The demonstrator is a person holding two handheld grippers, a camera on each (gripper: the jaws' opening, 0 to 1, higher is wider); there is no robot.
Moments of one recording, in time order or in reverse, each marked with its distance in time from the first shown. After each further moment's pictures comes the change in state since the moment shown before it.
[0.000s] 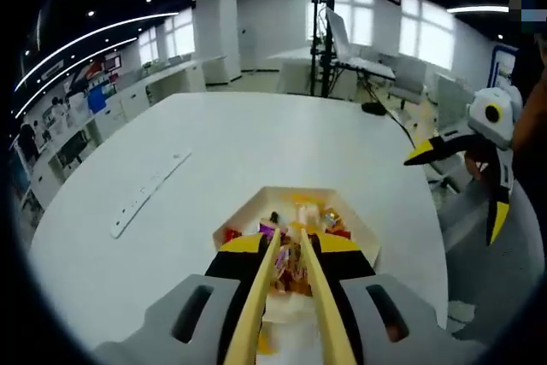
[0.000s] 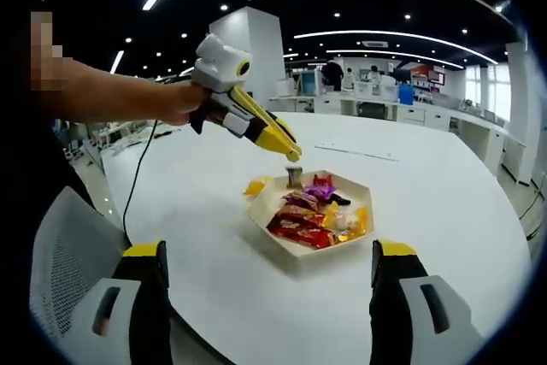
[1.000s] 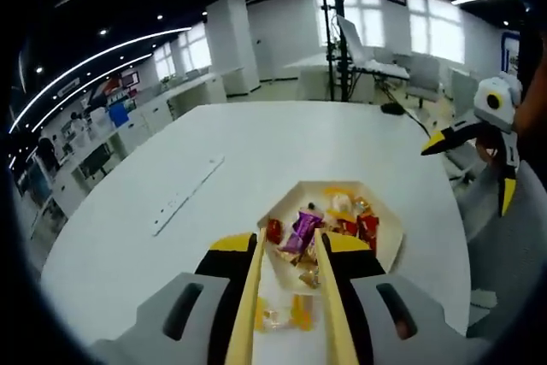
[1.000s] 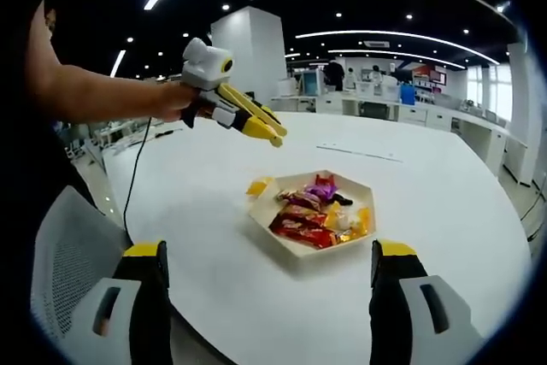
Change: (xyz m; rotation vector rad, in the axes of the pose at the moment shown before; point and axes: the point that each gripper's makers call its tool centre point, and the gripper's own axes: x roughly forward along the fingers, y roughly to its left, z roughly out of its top) left arm -0.054 0.046 -0.030 -0.005 -0.038 0.164; right arm 0.000 0.003 0.000 -0.002 0.001 0.012
